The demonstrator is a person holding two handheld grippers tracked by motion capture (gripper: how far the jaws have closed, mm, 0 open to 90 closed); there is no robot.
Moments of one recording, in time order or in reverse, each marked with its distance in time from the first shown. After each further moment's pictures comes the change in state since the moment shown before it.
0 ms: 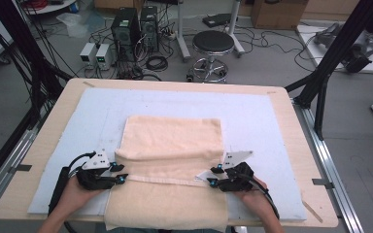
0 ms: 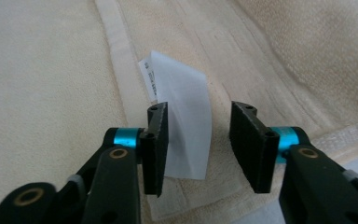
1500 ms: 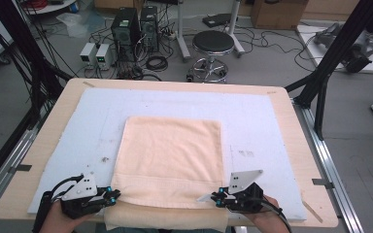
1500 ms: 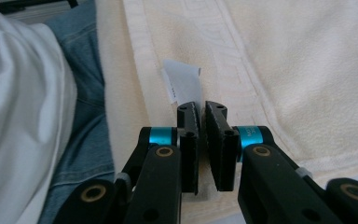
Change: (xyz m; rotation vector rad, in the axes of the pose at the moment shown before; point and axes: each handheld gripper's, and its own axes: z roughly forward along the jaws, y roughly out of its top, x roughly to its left) left arm -0.059 -0.011 -0.052 -0.041 -0.070 0.050; right arm 0.056 -0.002 -0.042 0.002 0.112 -0.111
